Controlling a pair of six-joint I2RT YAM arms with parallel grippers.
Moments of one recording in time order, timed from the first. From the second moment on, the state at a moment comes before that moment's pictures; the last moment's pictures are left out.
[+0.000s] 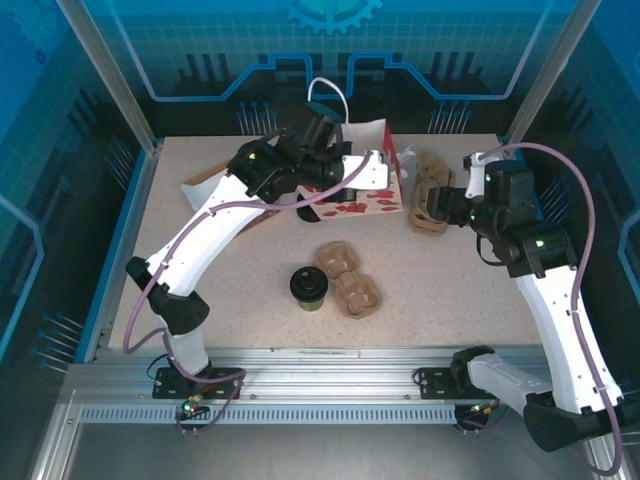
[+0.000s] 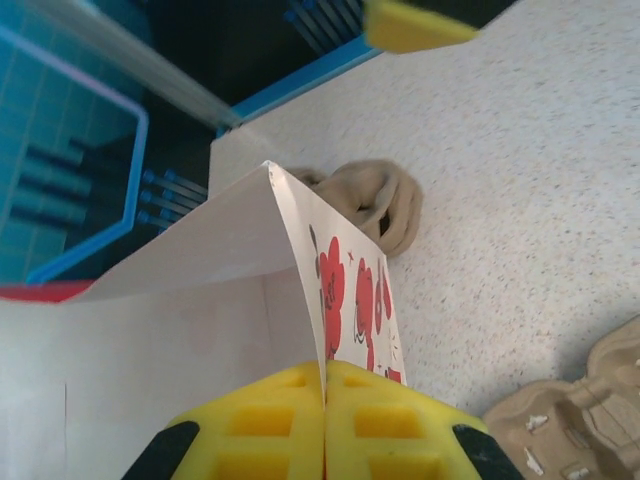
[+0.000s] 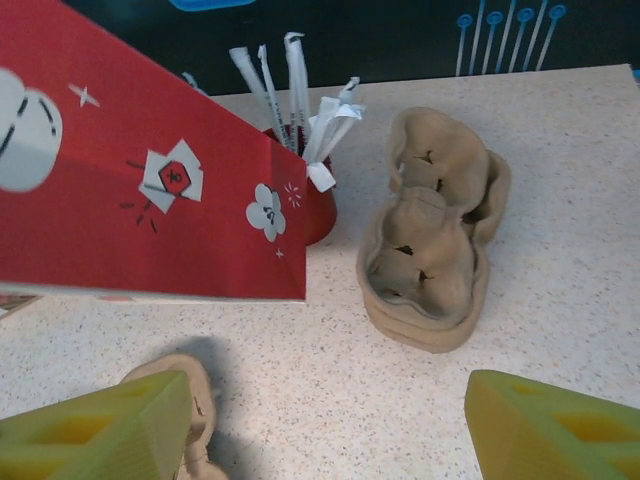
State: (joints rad) left arm -0.74 1.82 2.21 -1.01 0.29 0.95; right arm 0.20 1.03 1.38 -0.96 0.02 0.22
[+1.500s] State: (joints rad) left arm -0.83 1.98 2.17 -1.01 0.50 1.36; right arm 0.14 1.21 1.76 -1.05 0.15 0.20
